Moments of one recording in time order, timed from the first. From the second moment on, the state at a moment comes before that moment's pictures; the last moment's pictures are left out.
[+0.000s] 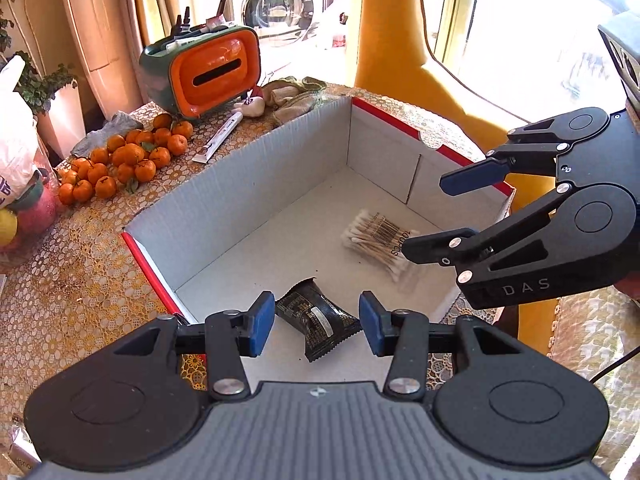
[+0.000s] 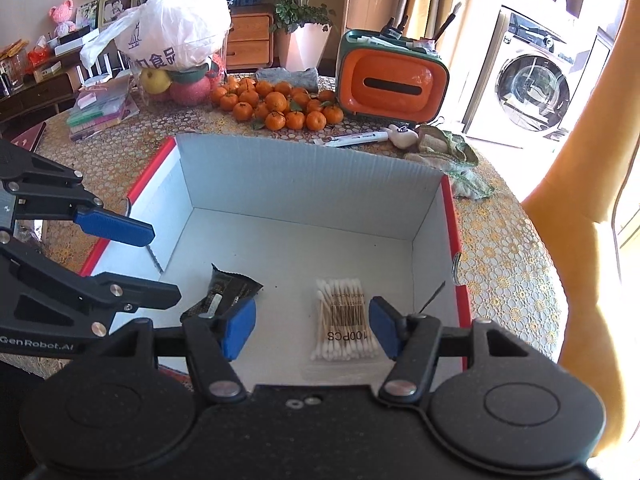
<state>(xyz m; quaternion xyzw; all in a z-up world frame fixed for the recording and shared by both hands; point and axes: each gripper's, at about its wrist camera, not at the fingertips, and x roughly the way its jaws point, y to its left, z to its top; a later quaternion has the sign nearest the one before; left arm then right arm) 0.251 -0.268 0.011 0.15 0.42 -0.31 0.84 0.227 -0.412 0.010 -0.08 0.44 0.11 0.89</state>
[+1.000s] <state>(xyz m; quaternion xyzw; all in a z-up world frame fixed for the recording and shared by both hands) 0.156 -0.206 0.058 0.12 0.35 -0.30 0.88 0.135 -0.374 0.048 -0.03 0.37 0.15 0.92</state>
